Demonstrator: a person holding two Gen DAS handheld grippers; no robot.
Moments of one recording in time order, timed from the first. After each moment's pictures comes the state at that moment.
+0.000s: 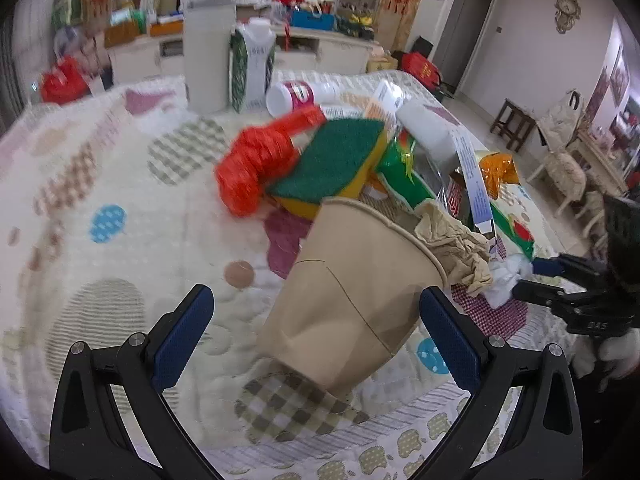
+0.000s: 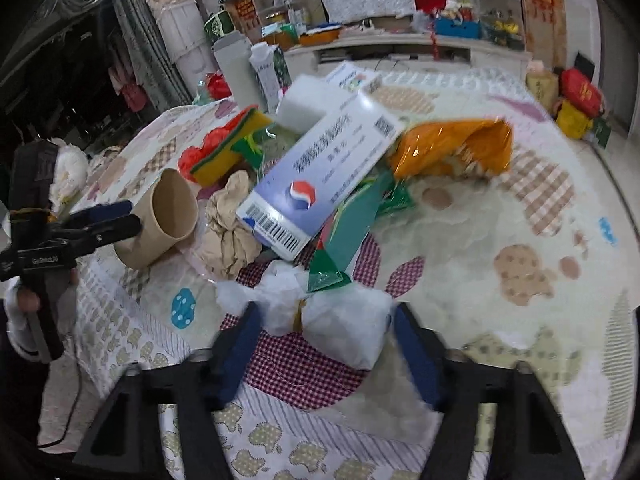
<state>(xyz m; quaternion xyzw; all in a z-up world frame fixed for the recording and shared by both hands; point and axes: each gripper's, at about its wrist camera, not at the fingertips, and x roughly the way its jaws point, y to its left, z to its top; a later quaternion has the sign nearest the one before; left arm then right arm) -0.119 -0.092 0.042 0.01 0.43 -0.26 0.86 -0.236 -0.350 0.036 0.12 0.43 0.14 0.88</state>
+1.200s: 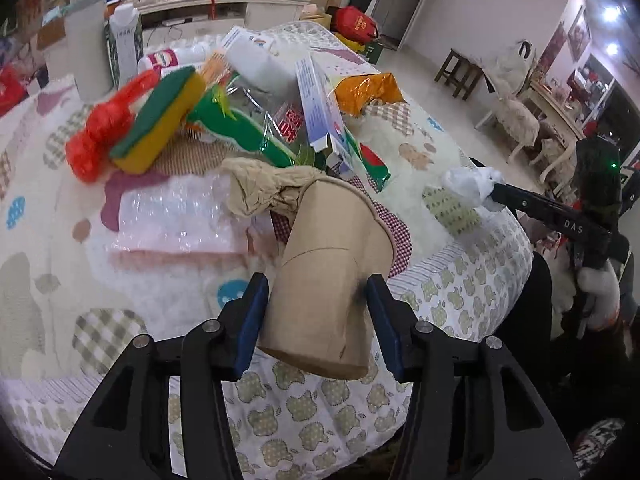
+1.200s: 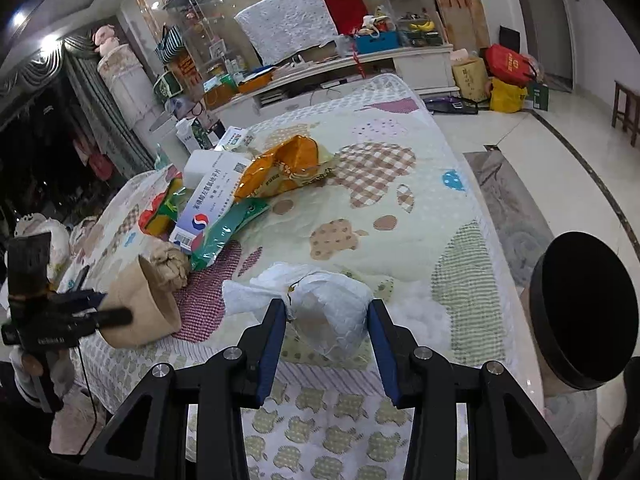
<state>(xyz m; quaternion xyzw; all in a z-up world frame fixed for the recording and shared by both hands) -0.200 -0.181 0.044 0.05 0.48 -0.35 0.80 -0.314 -0.472 0.047 0.20 0.38 0.06 0.90</state>
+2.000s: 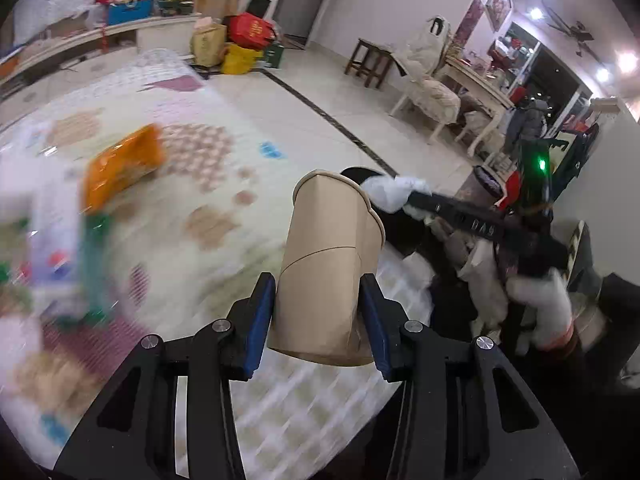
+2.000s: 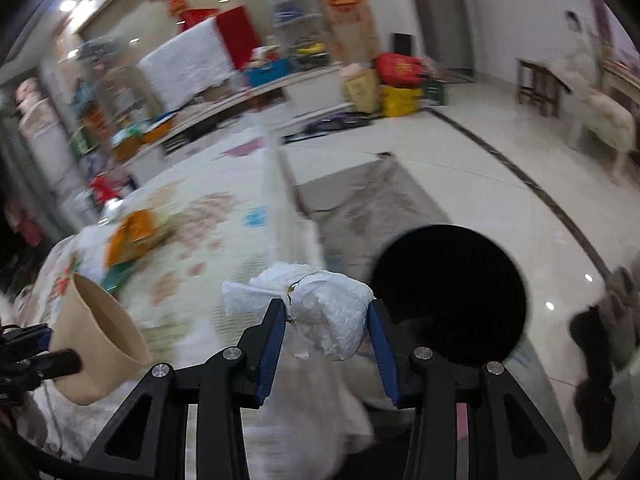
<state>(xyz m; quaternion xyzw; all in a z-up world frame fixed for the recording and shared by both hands) -0.232 -0.373 0.076 0.07 0.44 -0.49 0.74 -0.374 -0.608 0.037 0.23 0.37 -0.13 0.89</state>
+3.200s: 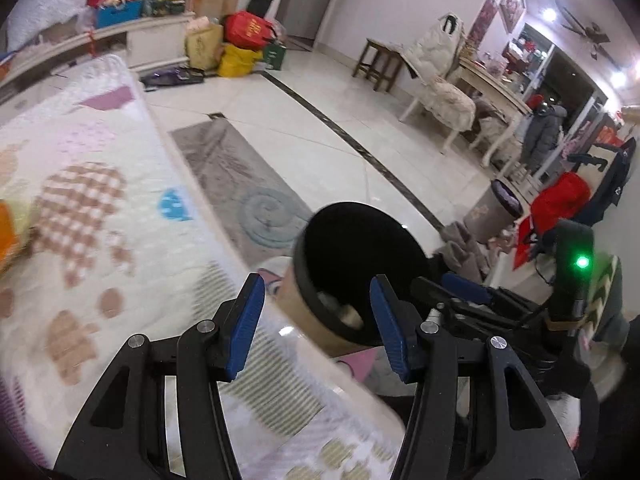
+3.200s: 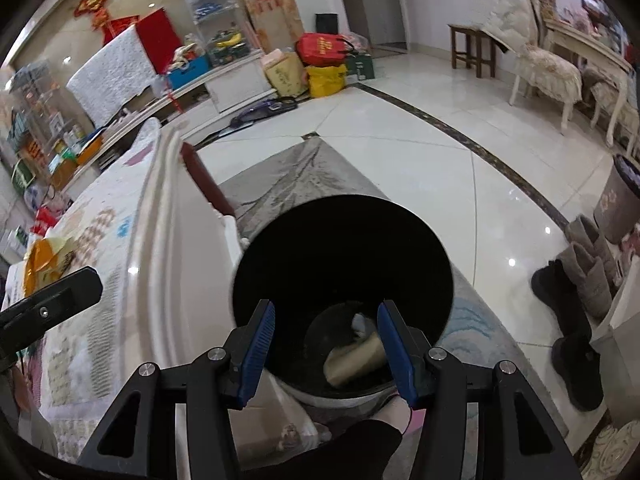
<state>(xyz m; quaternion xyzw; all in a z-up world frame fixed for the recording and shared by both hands) -0.227 -0.518 0.050 0.07 0.44 -0.46 0.77 -0.387 -0.677 -0.006 0.27 0.40 -0.21 0.85</state>
